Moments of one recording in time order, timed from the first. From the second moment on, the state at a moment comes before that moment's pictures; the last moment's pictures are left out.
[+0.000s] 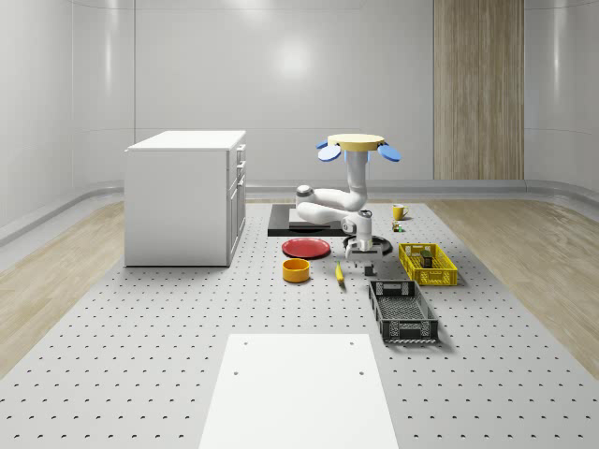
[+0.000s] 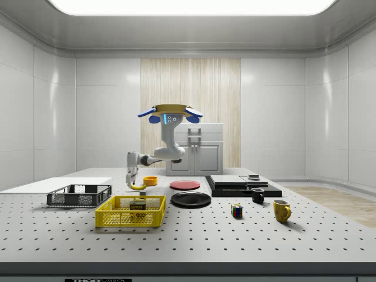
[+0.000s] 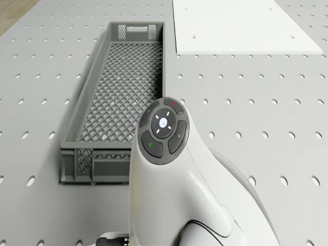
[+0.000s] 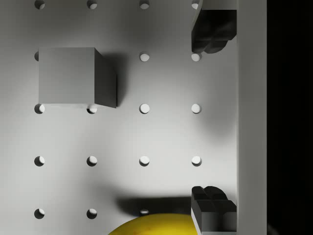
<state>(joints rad) -1.18 -1.56 1.34 -2.86 -1.79 1.62 1.70</state>
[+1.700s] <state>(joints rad) -1.18 -1.56 1.25 -2.84 -1.88 1.66 1.68</state>
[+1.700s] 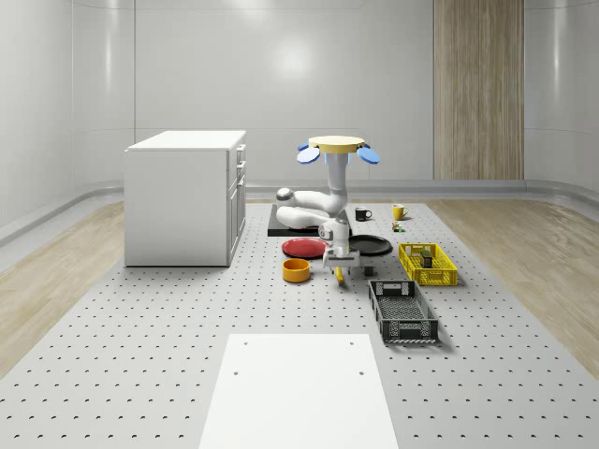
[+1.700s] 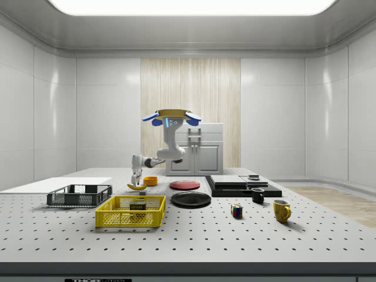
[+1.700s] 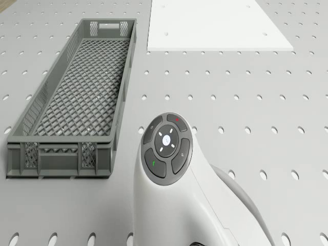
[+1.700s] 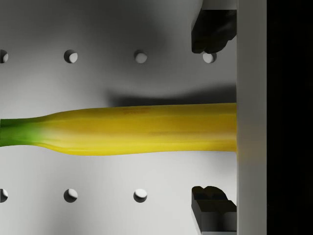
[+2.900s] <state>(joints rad) -1.17 -1.54 1.15 -2.81 -1.98 1.67 1.63</state>
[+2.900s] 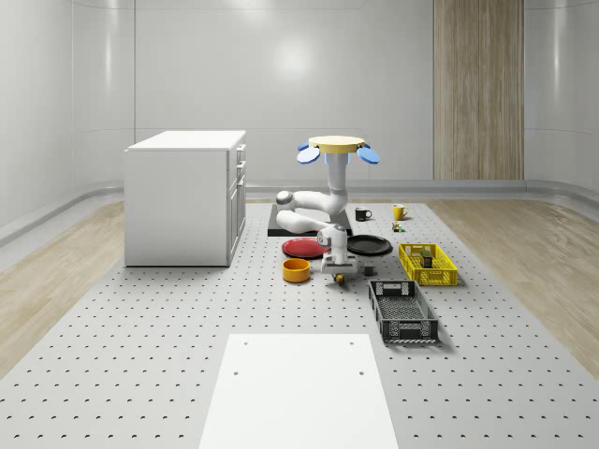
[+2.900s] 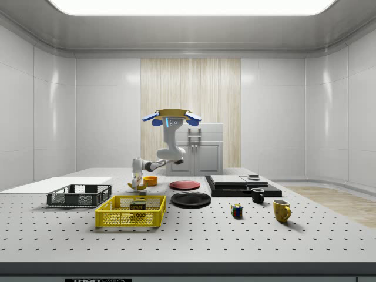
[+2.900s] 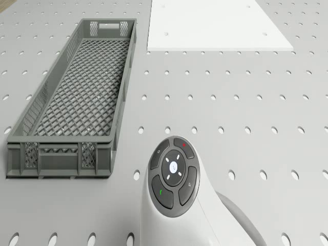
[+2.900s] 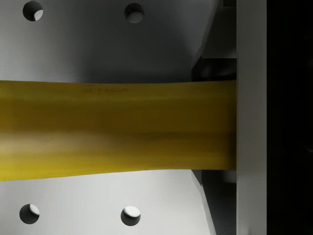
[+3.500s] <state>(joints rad) -1.13 -1.53 1.31 -2.86 -1.84 1.60 1.64</state>
